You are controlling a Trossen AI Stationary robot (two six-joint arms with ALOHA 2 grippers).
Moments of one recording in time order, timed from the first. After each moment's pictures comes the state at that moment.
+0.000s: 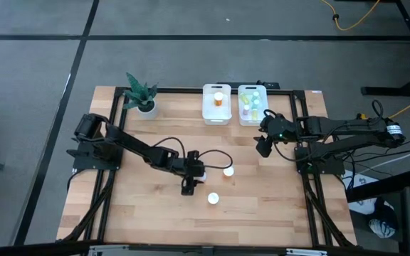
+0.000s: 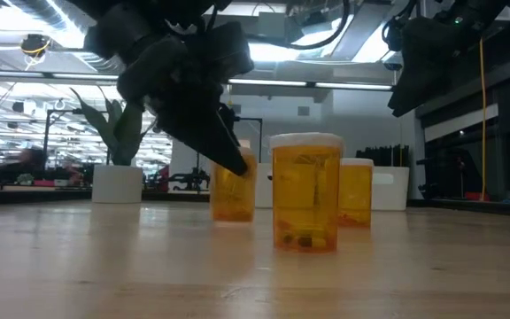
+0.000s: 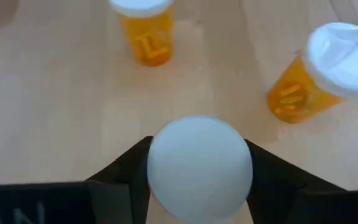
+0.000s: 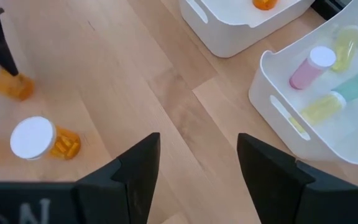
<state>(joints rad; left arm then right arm) -0.22 1.75 0.94 0.00 -0.10 -0.13 -0.03 0.97 0.78 -0.72 0.30 0.46</state>
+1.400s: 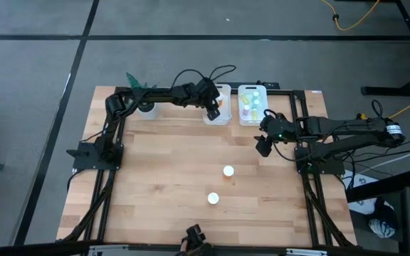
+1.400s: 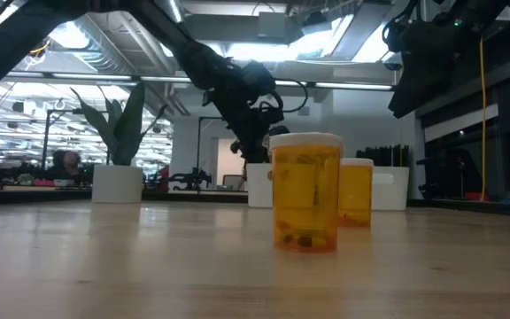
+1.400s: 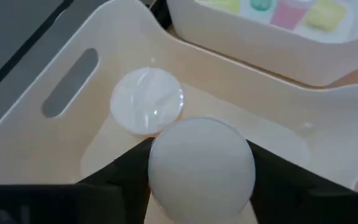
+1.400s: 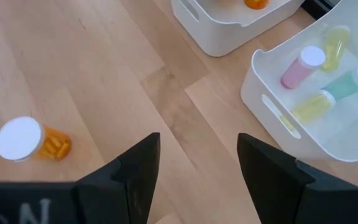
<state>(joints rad) 0.50 2.07 1.49 -0.21 -0.04 0.03 -0.03 0.98 0.78 -0.73 0.32 0.46</state>
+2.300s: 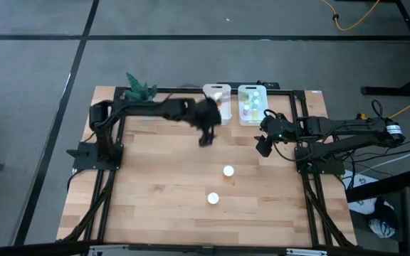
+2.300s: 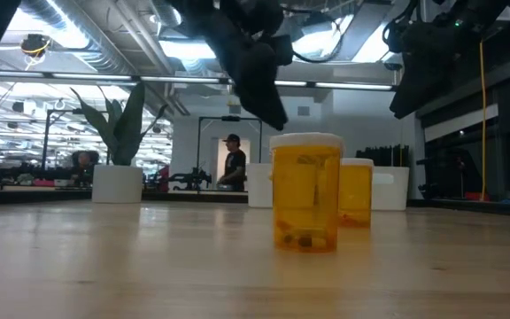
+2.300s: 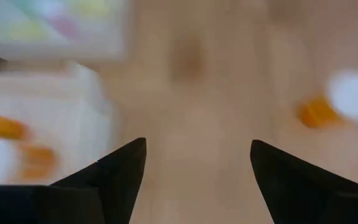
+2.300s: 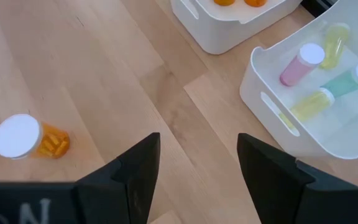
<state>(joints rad) 0.23 1.84 1.49 -0.56 0.07 0.15 -0.03 0.98 0.78 -0.74 0.32 0.46</state>
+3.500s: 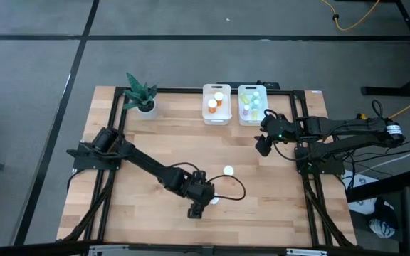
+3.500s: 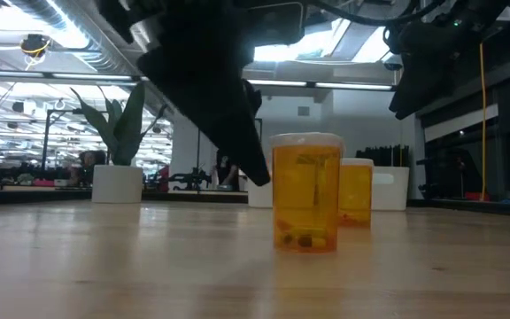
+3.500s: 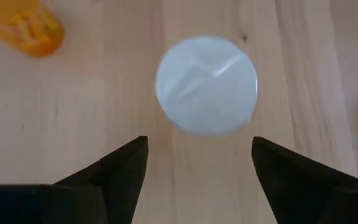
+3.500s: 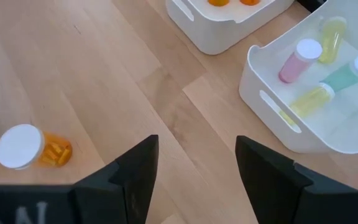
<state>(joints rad) -0.40 1.99 1.38 -0.44 -0.12 -0.35 -0.03 0.98 0.78 -0.74 0.32 0.52</state>
